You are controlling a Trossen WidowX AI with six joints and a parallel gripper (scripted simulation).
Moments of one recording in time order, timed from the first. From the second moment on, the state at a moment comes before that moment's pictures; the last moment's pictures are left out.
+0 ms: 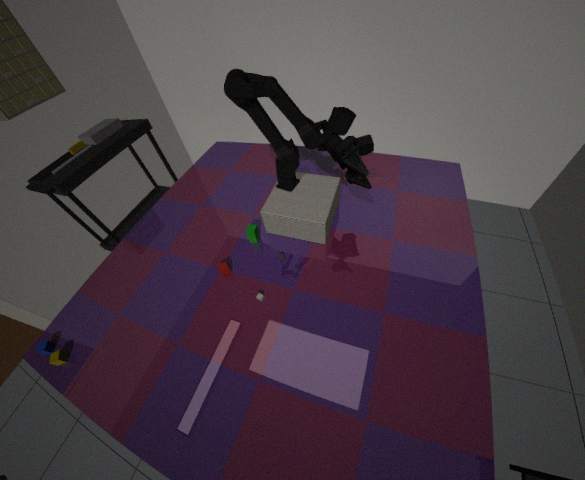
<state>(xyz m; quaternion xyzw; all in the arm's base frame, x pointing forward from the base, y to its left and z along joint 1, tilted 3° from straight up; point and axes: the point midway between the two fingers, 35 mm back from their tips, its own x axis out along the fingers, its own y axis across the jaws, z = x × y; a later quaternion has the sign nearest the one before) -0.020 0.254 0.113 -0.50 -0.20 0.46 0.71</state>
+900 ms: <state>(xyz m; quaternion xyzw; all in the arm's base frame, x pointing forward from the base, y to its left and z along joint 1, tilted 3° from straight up) 0.091 0.288 0.093 -0.53 0.01 0.38 0.76</state>
